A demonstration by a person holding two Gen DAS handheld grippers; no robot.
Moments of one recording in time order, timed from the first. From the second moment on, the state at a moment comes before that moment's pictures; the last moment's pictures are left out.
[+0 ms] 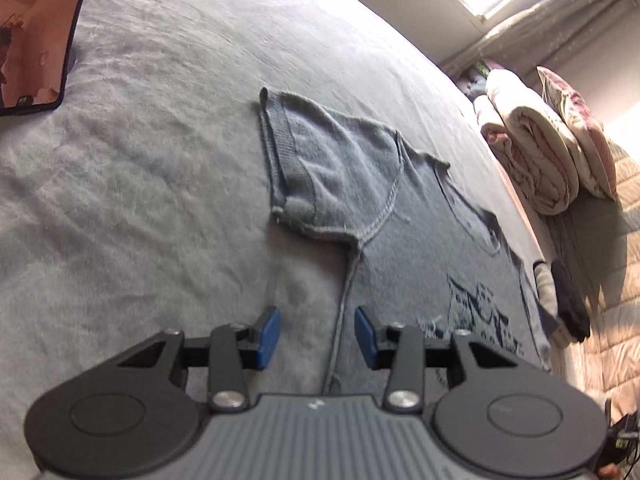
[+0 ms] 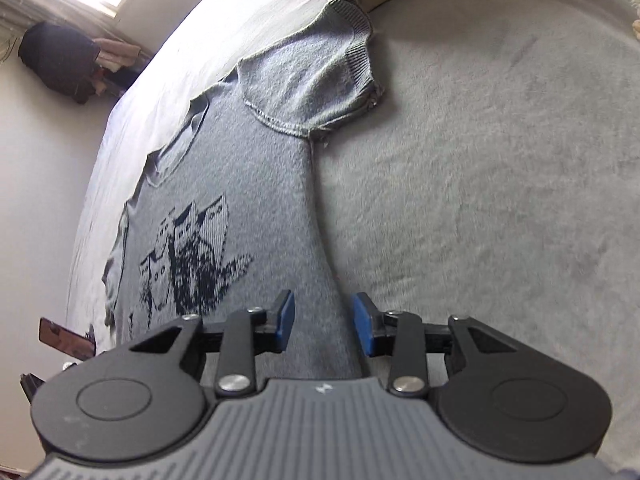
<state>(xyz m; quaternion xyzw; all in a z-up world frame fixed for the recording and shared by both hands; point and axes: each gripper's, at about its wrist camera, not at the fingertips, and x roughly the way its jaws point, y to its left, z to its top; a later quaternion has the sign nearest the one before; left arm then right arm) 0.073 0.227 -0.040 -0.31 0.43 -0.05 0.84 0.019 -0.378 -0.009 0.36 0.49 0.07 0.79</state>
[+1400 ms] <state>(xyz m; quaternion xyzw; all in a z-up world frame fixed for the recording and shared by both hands) 0.125 0.161 -0.046 -0.09 0.34 0.09 0.93 0.056 -0.362 -0.001 0.25 0.34 -0.02 0.91</state>
